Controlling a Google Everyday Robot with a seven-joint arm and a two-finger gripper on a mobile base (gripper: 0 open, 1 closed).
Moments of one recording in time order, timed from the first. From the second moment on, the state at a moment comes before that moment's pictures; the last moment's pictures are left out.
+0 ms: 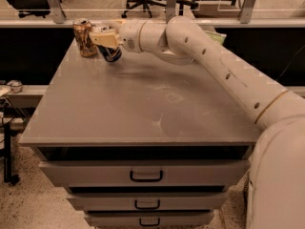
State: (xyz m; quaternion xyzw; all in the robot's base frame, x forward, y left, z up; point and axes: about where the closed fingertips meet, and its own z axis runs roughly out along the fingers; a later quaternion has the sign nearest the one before) arm 0.752 0.140 0.942 -0.43 0.58 0.33 0.60
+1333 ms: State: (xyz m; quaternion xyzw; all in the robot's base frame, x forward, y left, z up) arm 0.807 0.147 0.930 -0.39 0.60 0.34 0.61
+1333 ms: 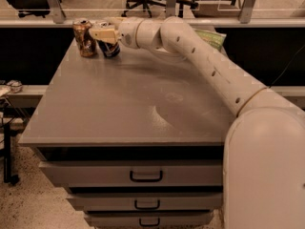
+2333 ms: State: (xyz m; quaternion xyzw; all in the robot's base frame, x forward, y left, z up) arm 0.815 0.153 0.921 -0.38 0.60 0.35 0.60
